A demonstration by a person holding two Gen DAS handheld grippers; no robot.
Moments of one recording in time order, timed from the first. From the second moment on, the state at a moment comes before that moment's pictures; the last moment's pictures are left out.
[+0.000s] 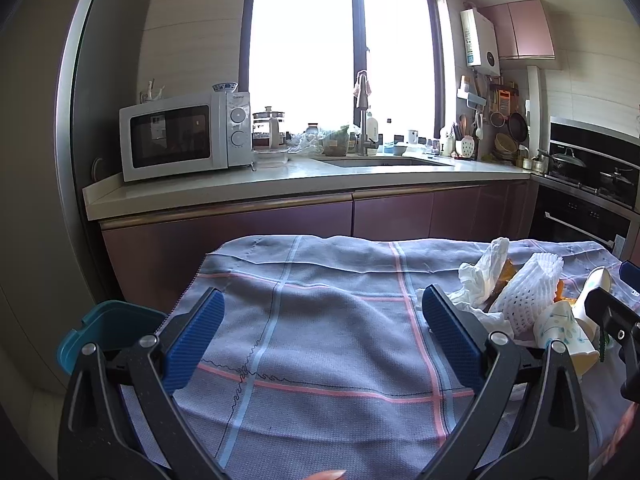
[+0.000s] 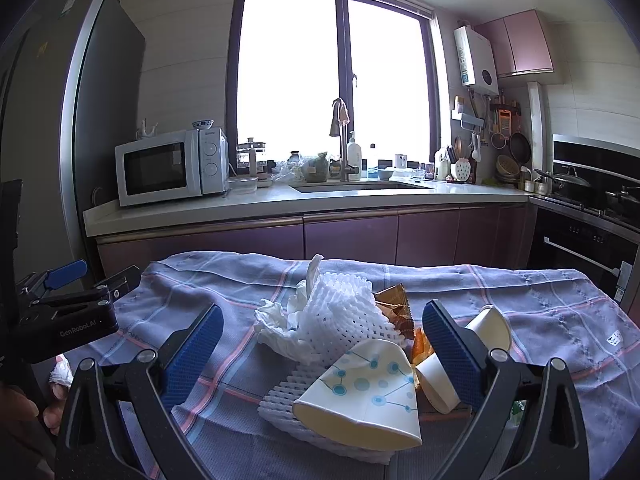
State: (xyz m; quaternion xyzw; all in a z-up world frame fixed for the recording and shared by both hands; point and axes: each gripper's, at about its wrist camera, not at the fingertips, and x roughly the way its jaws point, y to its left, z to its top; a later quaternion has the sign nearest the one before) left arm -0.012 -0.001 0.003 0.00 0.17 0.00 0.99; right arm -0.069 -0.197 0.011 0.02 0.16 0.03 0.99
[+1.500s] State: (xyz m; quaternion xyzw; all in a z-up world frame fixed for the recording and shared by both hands) left arm -0.011 -0.007 0.002 0.01 0.15 0.00 0.99; right arm -0.066 -0.201 0.016 0.02 0.16 0.03 0.99
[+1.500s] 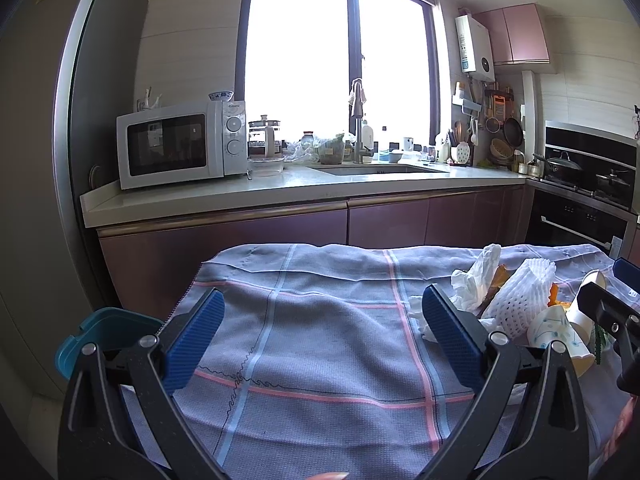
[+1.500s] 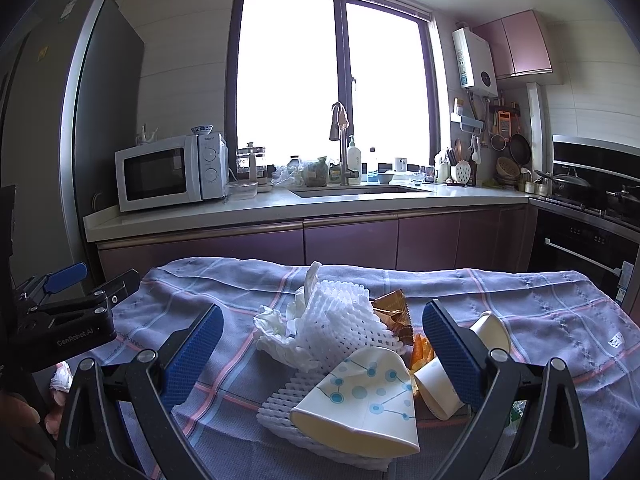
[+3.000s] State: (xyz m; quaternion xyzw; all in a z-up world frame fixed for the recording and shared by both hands) left arm 0.018 -0.050 -0.025 0.01 0.25 -0.12 0.96; right arm -0.055 -0.246 -0.007 0.05 0.23 0.02 0.97
